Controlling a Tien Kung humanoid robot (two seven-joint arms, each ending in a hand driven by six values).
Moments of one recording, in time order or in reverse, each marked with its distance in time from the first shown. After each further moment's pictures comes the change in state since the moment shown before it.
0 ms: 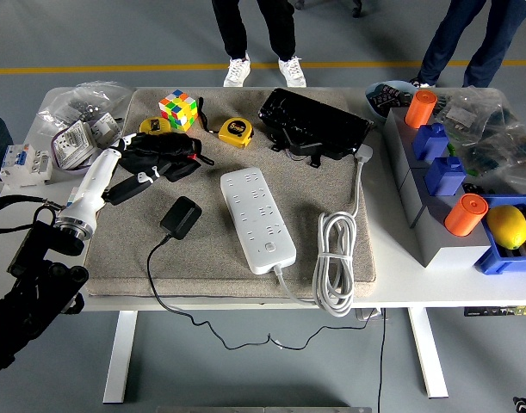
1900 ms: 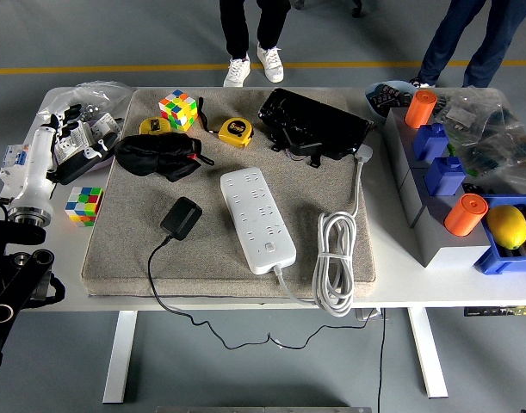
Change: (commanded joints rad) left arm 0.034 0.005 -0.160 -0.017 -0.131 0.054 -0.059; right arm 0.004 -0.006 -0.055 -0.042 0.044 0.001 -0.024
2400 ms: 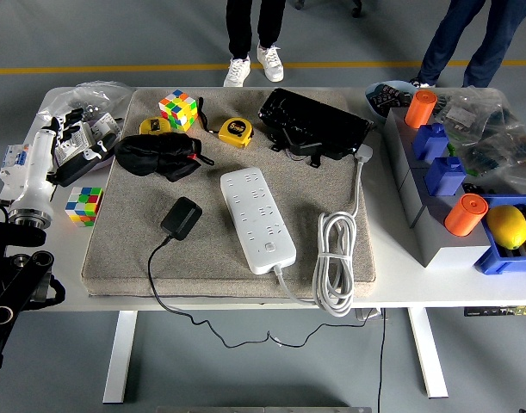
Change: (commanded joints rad) left arm 0.006 -0.003 -0.006 -0.004 0.002 -0.009 0.010; right arm -0.002 0.008 0.012 -0.002 -0.001 -0.006 0.006
